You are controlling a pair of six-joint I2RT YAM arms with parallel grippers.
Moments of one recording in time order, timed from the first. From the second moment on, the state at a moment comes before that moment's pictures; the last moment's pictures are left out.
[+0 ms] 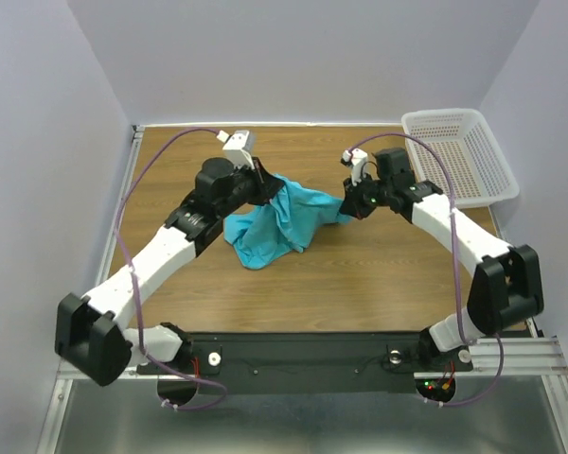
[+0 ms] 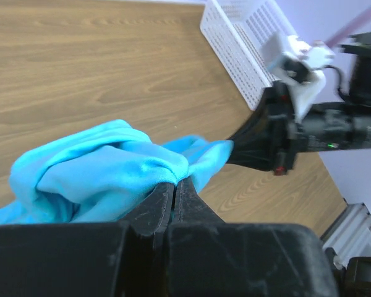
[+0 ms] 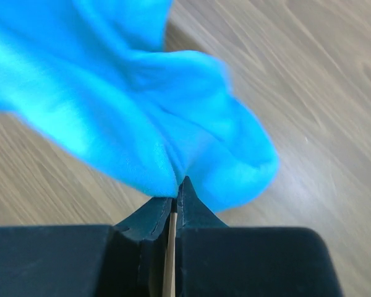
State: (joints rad) left arm -0.55 1.19 1.02 -0.04 0.13 -0.49; right arm 0.37 1.54 1.18 -0.40 -0.50 -0.20
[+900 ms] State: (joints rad) left arm -0.49 1.16 0.81 0.12 -0.03 -0.49; right arm 0.22 1.50 1.12 -0.44 -0.66 -0.36
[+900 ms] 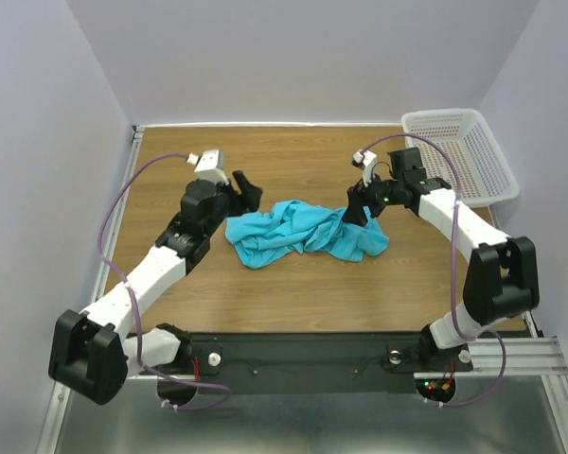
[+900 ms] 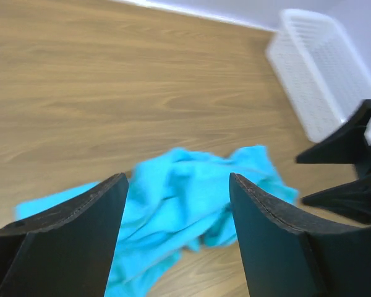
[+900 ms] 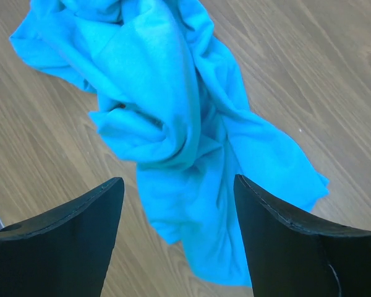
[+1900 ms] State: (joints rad) left arm -0.33 1.51 0.80 -0.08 0.00 -0.40; right arm 0.23 1.64 1.23 -0.45 -0.69 -0.29
